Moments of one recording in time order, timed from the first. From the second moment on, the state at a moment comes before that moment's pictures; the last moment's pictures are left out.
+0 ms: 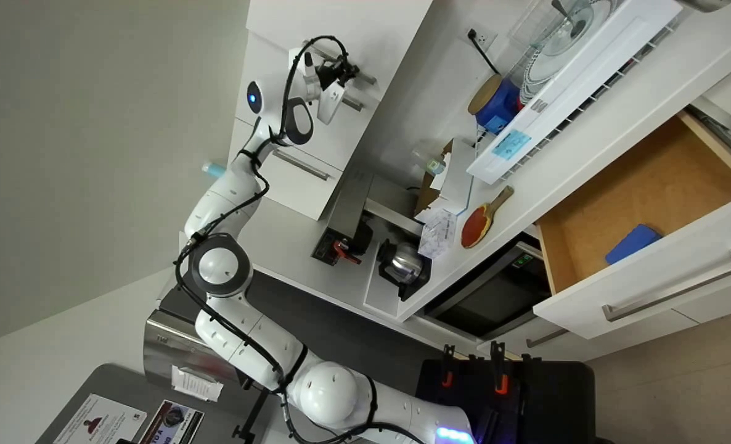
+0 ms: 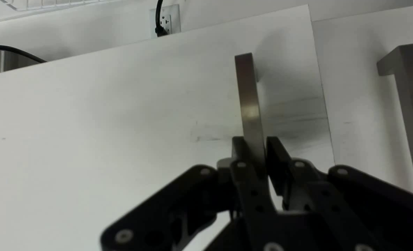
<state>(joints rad) -0.02 0.20 -0.15 -1.49 0.64 2.68 -0.64</state>
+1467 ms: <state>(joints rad) -0.33 0.11 -0.26 -1.49 1.03 1.98 -1.25</state>
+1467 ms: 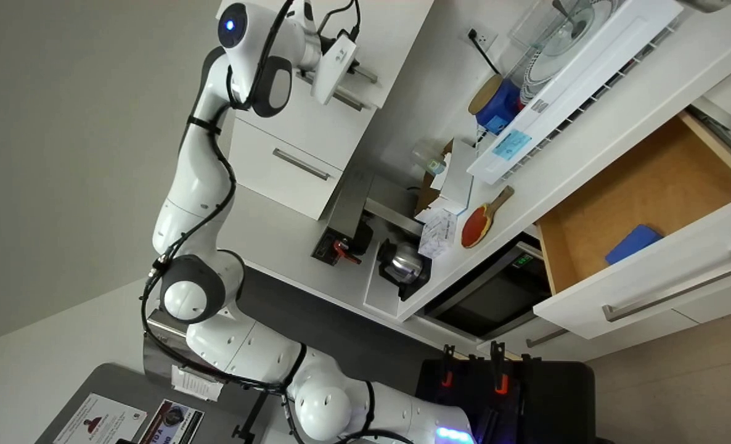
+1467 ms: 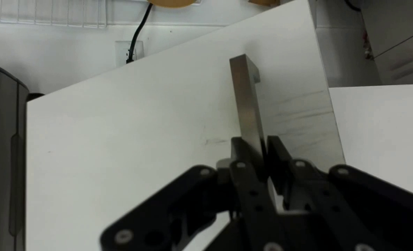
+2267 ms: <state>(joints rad) -0.45 0.18 -0.36 -1.42 1.12 2.00 -1.23</state>
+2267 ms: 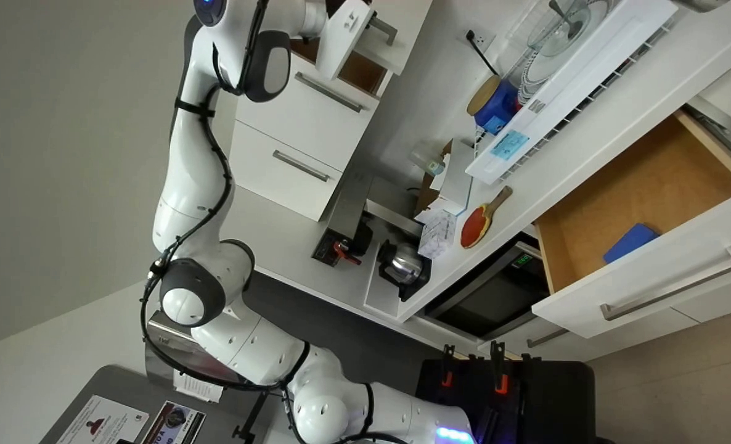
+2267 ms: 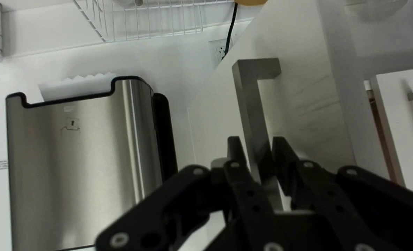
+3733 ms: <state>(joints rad) -0.40 -0.17 -0.25 -1.51 0.37 2.31 -0.21</state>
